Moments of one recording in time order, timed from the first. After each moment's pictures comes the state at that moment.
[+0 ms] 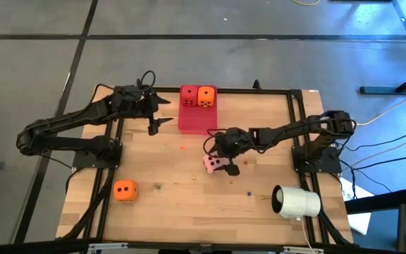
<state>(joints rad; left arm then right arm) 0.47 0.86 0.82 -0.35 0.08 0.32 0.01 1.66 0.82 0.16 -0.27 -0.14</state>
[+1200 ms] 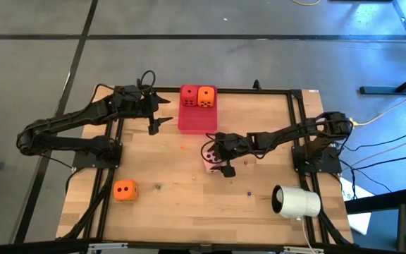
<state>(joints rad) 0.47 0.86 0.82 -0.35 0.06 0.30 0.06 1.70 0.82 0.19 -0.09 -0.13</state>
